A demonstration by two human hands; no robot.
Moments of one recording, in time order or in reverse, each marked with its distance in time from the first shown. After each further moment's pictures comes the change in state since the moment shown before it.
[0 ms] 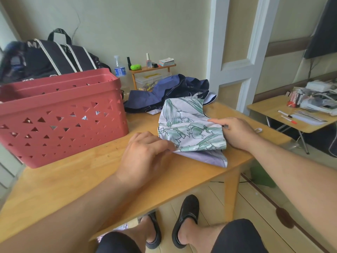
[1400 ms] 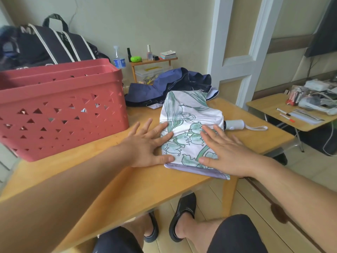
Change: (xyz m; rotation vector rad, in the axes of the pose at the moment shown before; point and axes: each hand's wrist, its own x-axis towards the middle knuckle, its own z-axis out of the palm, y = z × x) left_hand 0.022 -0.057 0.017 0.301 -0.940 -0.147; right_hand -0.069 -0.064 0.013 -0.408 -0.520 -0.066
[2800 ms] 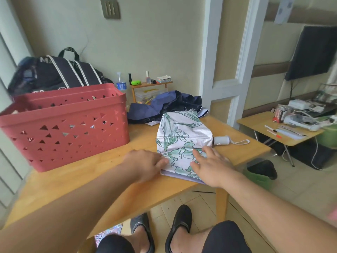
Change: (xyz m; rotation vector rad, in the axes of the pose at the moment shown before) left_hand -0.043 0.038 -0.022 -0.067 0.067 -0.163; right_hand -0.013 -0.041 0.006 0.013 0.084 0.297
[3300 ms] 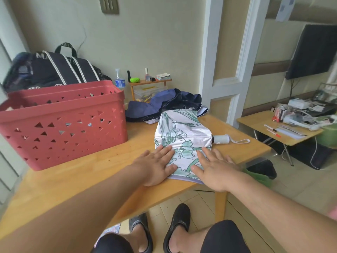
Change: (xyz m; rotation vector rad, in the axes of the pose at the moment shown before) left_hand 0.029 0.021 0.024 -0.038 -0.136 0.145; right_hand -0.014 0.005 -0.006 -0.041 -0.133 0.016
